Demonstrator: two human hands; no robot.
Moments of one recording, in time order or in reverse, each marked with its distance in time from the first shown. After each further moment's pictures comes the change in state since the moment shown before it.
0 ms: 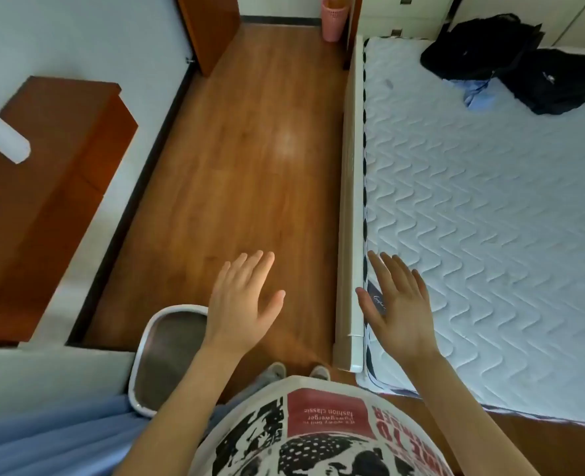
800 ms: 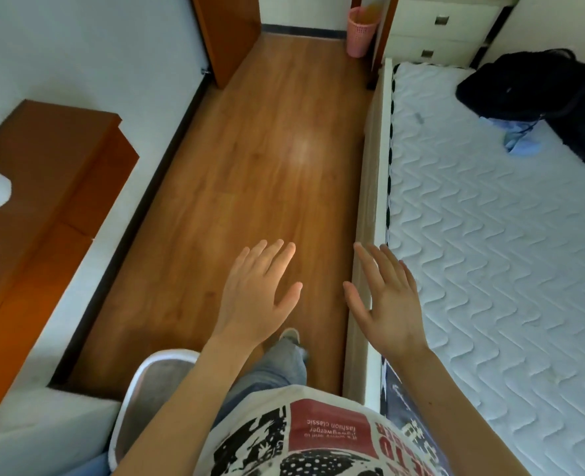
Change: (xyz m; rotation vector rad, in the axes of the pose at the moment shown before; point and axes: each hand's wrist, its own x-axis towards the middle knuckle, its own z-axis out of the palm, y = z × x) left_hand 0.243 -0.048 -0.001 0.011 0.016 0.026; right_hand 0.255 -0.031 0.036 0.058 0.038 -0.152
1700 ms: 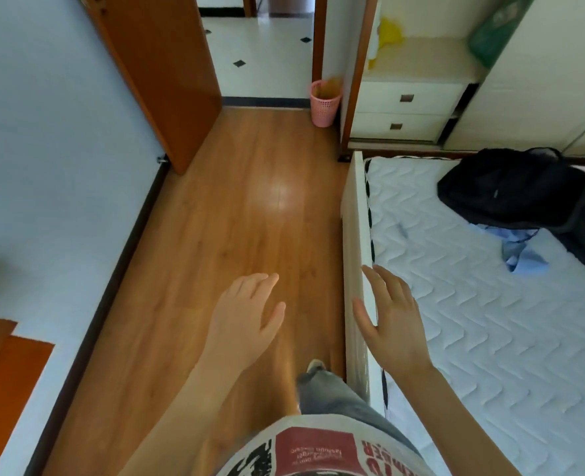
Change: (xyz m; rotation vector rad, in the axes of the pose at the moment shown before) left_hand 0.516 -0.065 0.009 -0.082 -0.026 0.038; right_hand 0.489 0.141 -0.005 0.049 0.045 0.171
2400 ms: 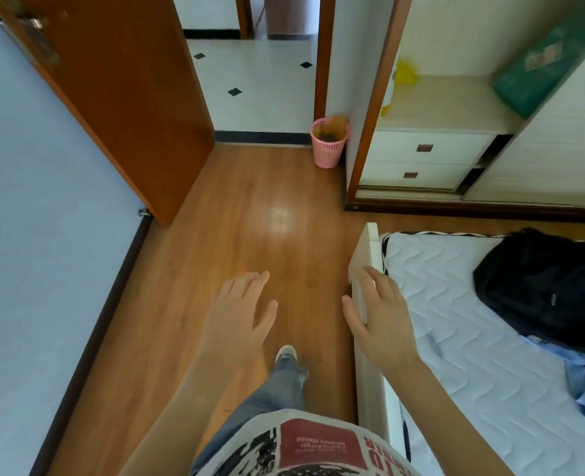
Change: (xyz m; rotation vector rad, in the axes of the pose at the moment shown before) left_hand 0.401 -0.108 0.004 -0.039 -0.042 -0.080; right_hand 0.415 0.016 0.072 0.010 -0.028 0.004
